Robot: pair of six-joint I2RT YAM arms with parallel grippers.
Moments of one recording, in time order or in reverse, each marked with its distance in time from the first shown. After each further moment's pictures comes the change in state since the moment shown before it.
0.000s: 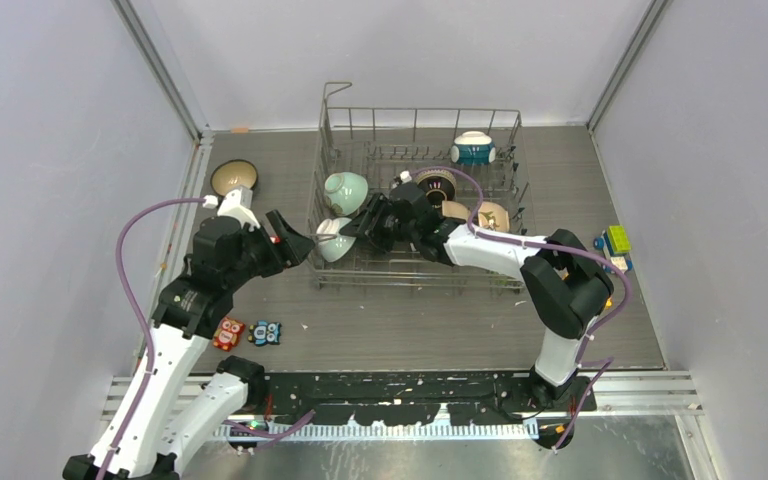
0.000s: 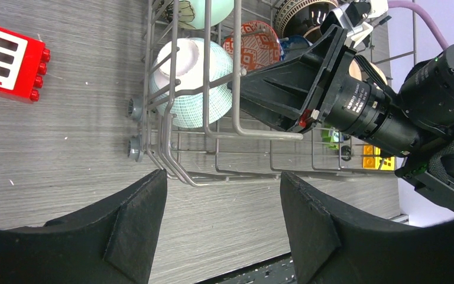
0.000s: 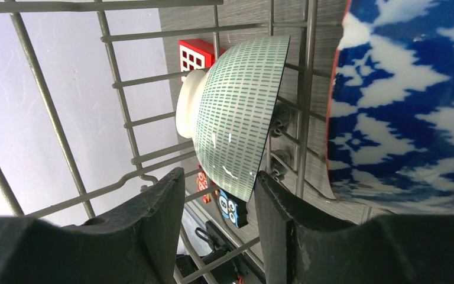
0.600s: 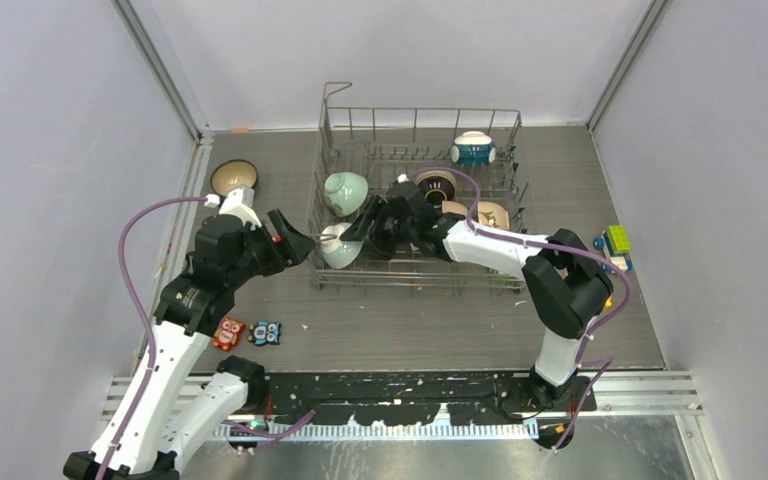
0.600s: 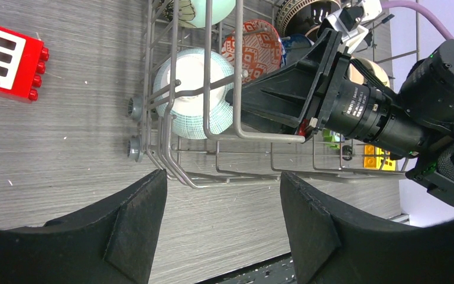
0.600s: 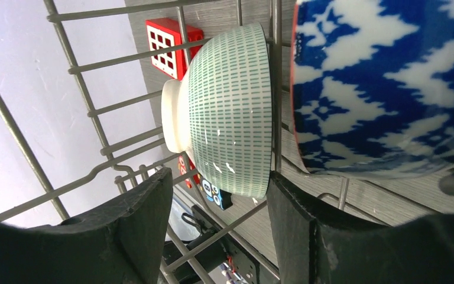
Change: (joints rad) left arm 0.000 0.012 0.000 0.004 0.002 0.000; right arm 0.000 0.008 0.049 -0.158 -0.025 -0.024
